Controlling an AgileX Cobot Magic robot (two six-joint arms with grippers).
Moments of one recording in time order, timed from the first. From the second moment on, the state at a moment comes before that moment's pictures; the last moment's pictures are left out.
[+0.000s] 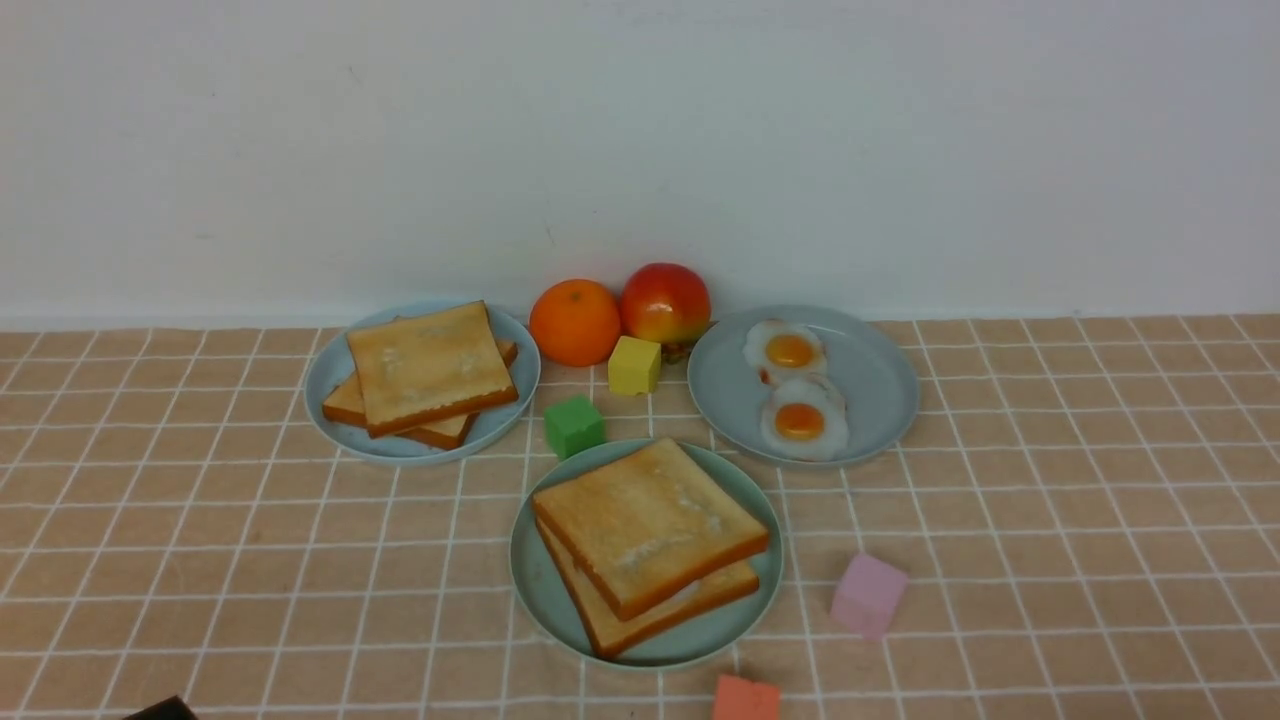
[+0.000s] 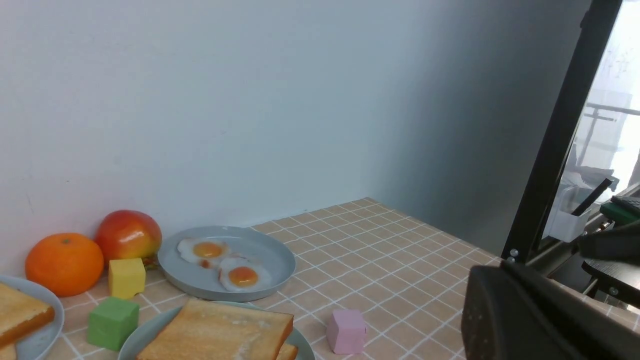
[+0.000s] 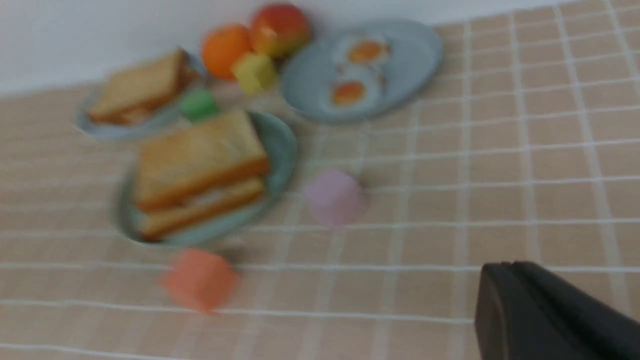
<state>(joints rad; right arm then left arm) 0.30 0.09 -0.18 -0.05 0.53 0.29 -0.81 0.08 -0.13 -0.07 -0.04 -0.11</state>
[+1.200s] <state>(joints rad) 0.00 -0.01 0.02 0.23 0.39 -0.15 -0.81 0.08 -0.12 -0.08 -0.04 -0.11</state>
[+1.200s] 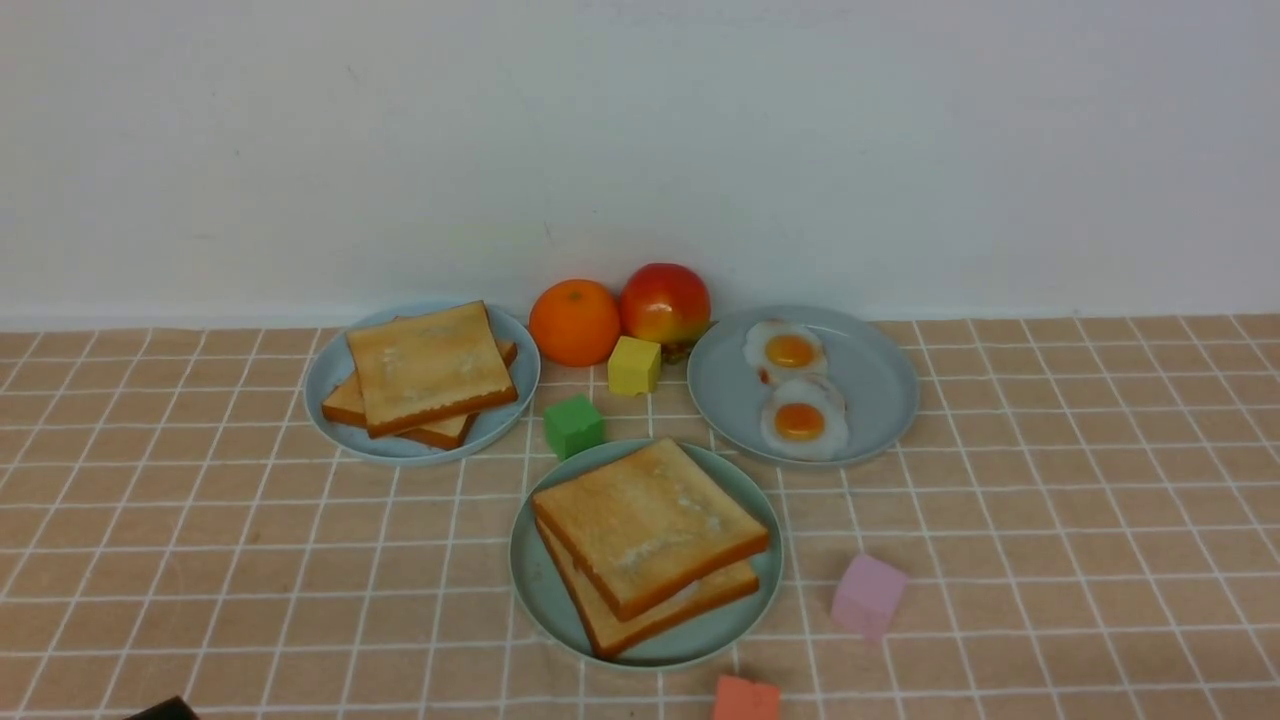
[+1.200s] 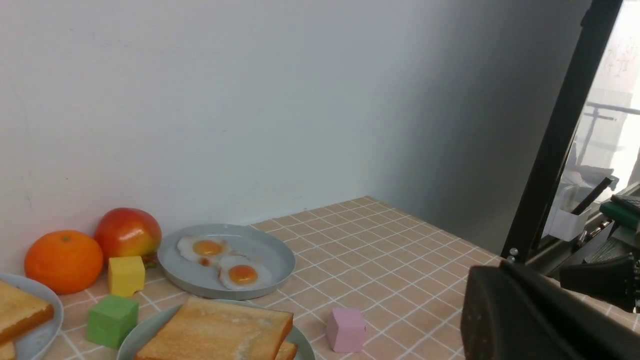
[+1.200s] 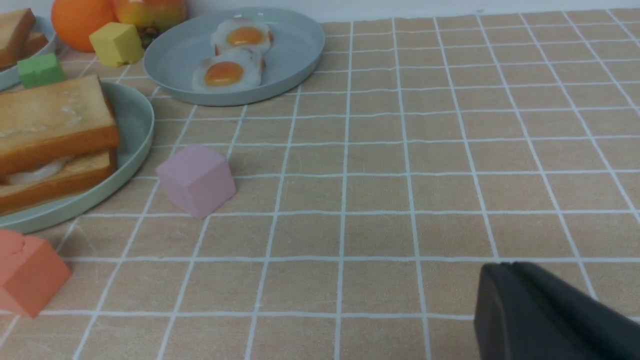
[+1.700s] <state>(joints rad) 0.00 -0.01 0.02 0.23 0.39 -0.15 -0.32 0.05 -0.01 -0.05 -0.11 -0.13</state>
